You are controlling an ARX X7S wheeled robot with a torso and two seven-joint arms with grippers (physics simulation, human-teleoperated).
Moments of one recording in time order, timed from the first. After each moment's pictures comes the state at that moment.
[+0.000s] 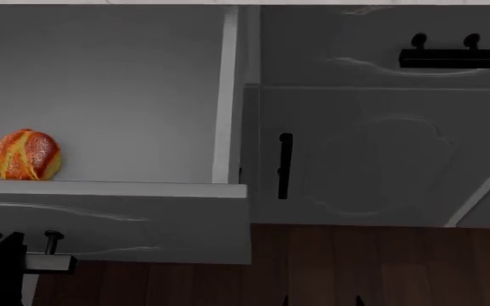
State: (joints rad) left arm -0.25 -0.61 0.75 0.12 1.20 -0.68 -0.08; right arm 0.06 0.30 -0.38 -0.02 0.29 -0.02 0.35
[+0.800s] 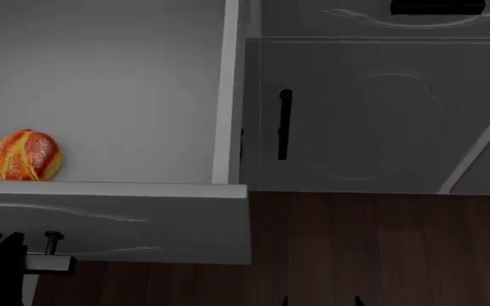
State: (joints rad) left arm -0.25 -0.61 0.75 0.12 1.18 -0.68 -0.09; right arm 0.06 0.31 -0.40 -0.01 0.30 -0.03 0.35
